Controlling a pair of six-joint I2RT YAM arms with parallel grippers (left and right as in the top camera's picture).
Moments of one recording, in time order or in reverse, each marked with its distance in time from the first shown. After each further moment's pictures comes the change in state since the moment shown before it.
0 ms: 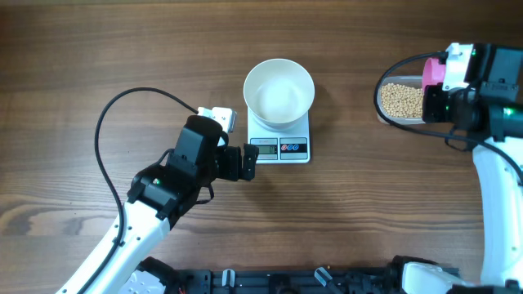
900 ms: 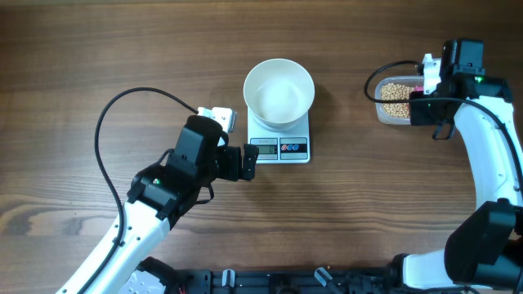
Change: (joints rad) left arm 0.000 0.000 0.000 0.000 0.000 0.000; right arm 0.000 0.248 0.000 -0.016 0.045 -0.029
